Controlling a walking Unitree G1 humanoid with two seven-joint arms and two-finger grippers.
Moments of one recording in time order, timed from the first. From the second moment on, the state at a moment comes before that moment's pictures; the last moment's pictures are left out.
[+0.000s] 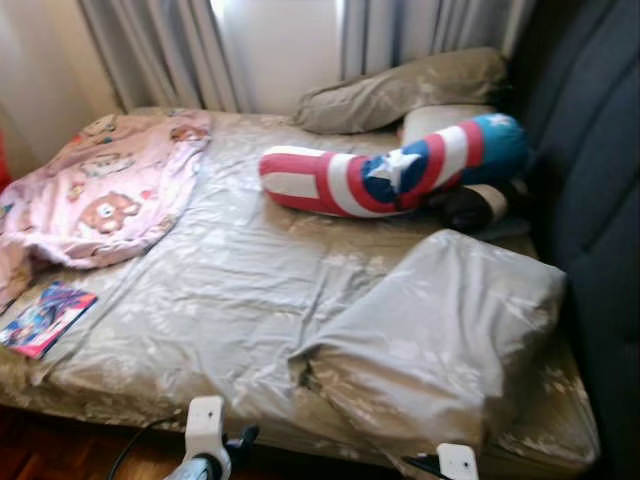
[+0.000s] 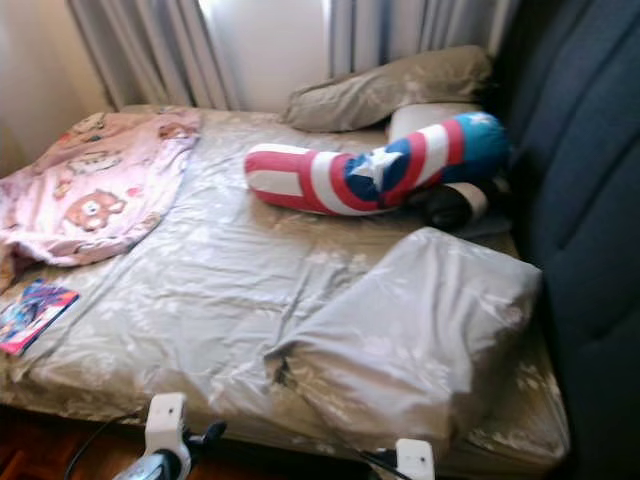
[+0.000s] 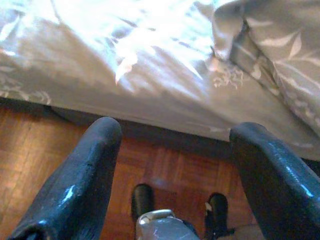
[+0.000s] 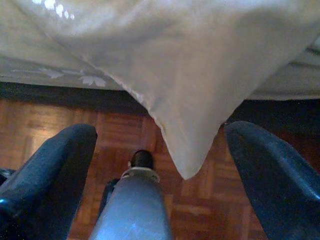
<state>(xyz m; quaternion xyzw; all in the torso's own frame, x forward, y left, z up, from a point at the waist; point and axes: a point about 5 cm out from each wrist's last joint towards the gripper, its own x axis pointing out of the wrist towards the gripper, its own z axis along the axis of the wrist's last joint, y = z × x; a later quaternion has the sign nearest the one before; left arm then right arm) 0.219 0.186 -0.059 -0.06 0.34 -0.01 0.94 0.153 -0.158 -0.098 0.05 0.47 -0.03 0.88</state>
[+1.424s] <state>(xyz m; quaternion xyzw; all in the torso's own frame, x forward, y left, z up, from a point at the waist) 0.267 0.190 0.014 -0.06 0.07 -0.01 1.00 0.244 -0.178 -0.011 0.09 0.10 -0.06 0.99</state>
